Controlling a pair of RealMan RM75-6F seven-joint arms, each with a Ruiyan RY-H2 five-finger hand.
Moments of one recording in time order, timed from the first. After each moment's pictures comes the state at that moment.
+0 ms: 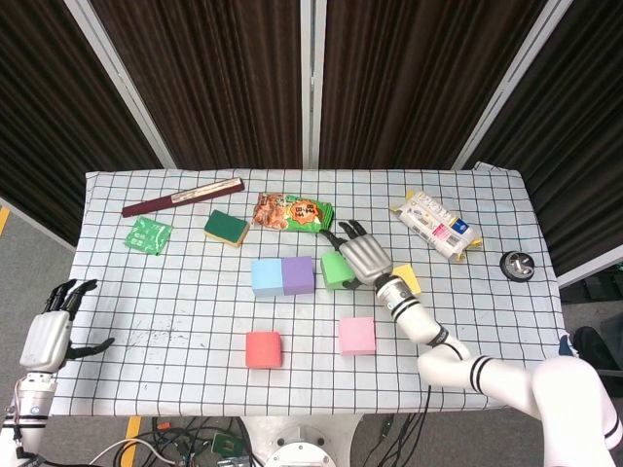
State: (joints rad) left arm -0.14 -1.36 -0.04 -1.29 1.46 1.41 -0.33; right arm 0.92 -1.71 0.20 -1.12 -1.18 0.79 -0.15
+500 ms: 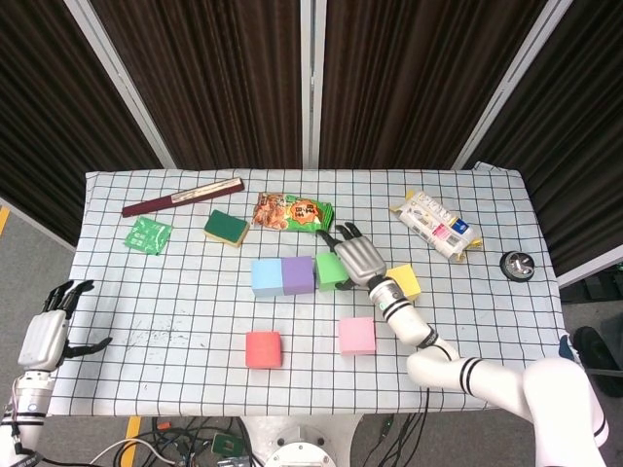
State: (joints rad) left arm -0.14 -1.37 -0.05 -1.26 1.44 1.37 -0.40; right arm 0.93 -1.75 0.23 -1.12 -1.10 0.77 -0.20
